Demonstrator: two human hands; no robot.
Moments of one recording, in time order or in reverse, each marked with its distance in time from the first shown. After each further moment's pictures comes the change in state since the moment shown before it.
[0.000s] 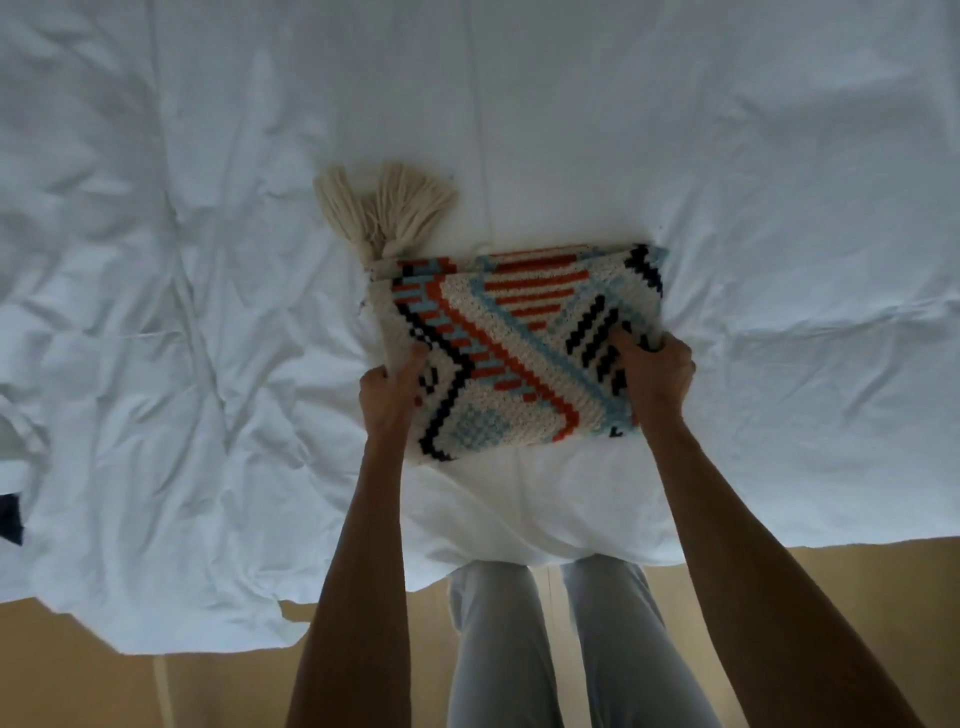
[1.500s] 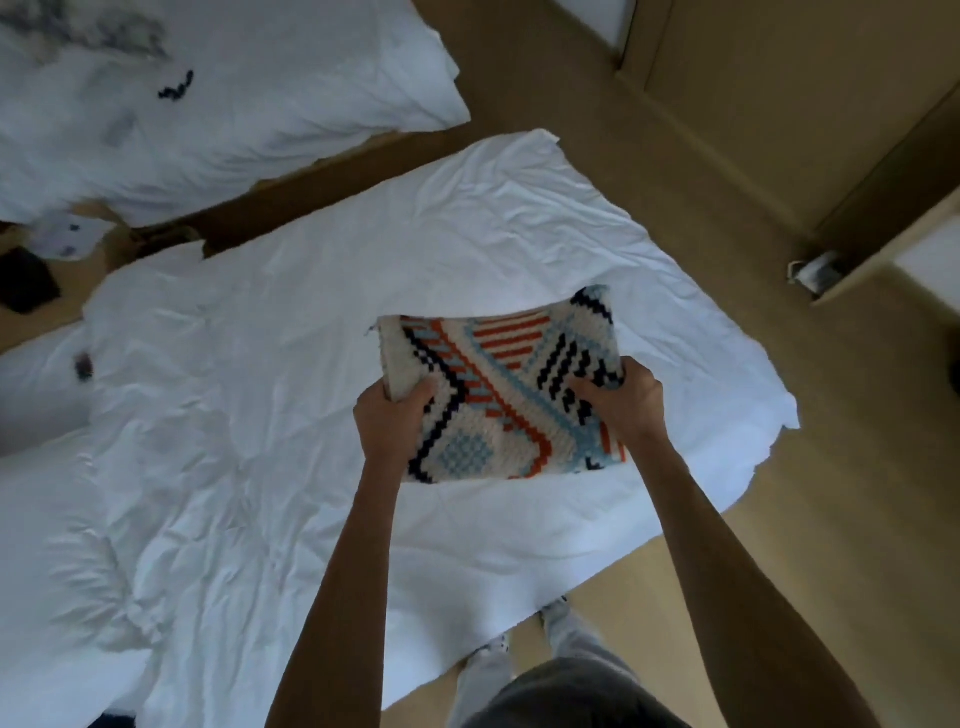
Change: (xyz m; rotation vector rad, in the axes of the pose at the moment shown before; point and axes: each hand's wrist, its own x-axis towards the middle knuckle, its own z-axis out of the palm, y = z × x) left_hand -0.425 0.205 -0.112 0.007 -0.186 0.790; right_hand -0.287 -0.074 -0.413 0.164 0.209 -0.247
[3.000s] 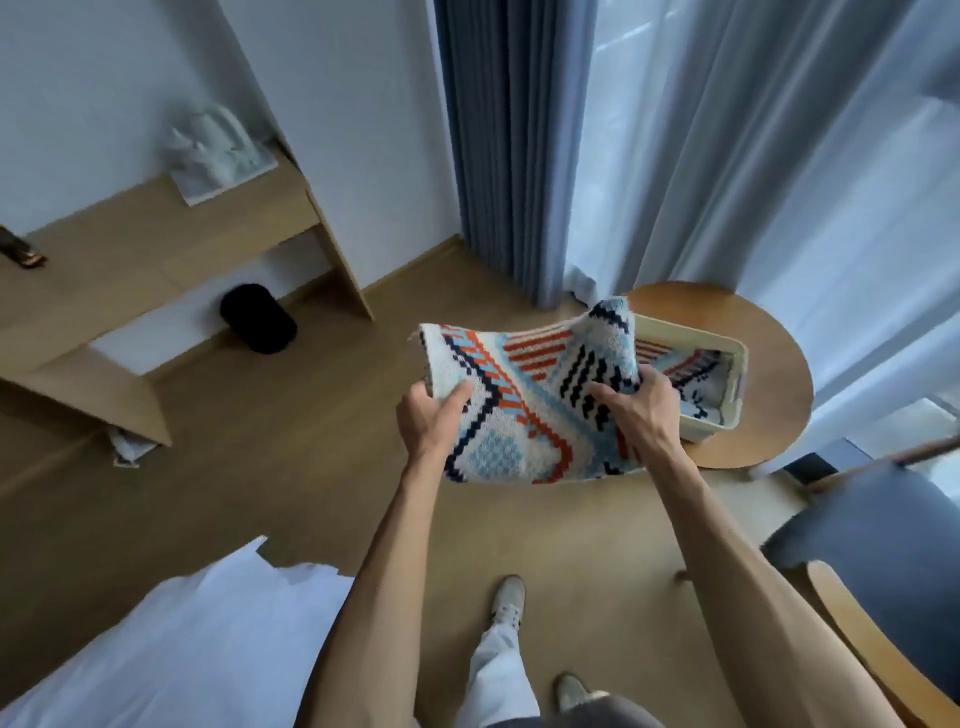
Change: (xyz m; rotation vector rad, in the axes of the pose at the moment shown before) left_hand -0.748 0.097 0.615 0.475 -1.539 0.729; right_hand -0.462 0.561 -0.475 0.496 1.412 1.047
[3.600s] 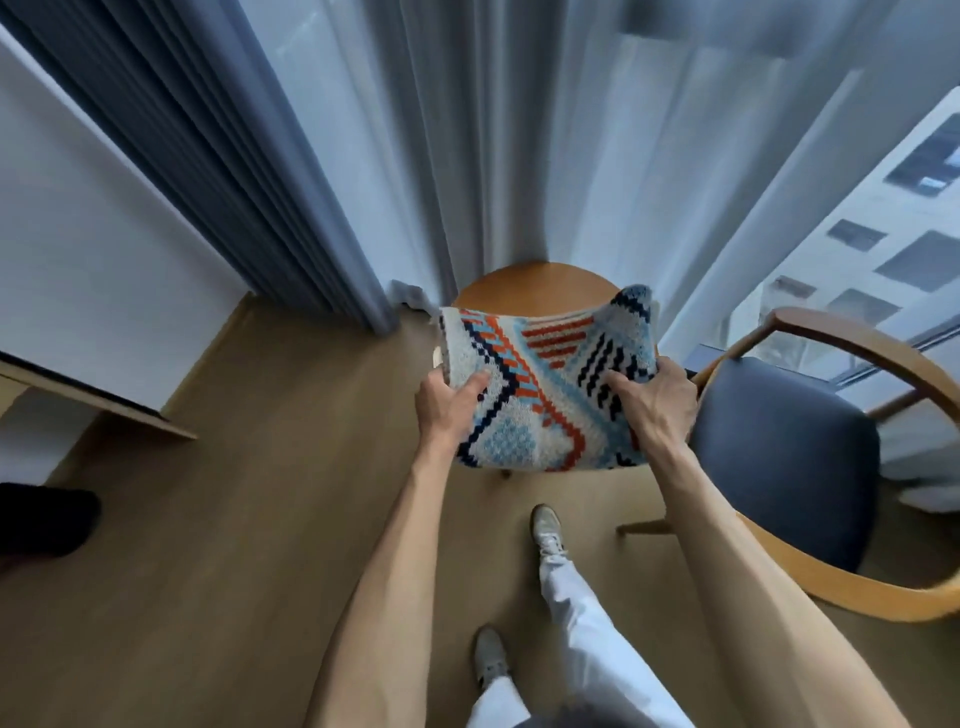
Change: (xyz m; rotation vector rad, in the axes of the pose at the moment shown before) left_hand 0.099 0.101 0.327 0.146 -0.611 0.203; right_hand 0.165 0.115 -0.135 -0.001 0.563 0.507
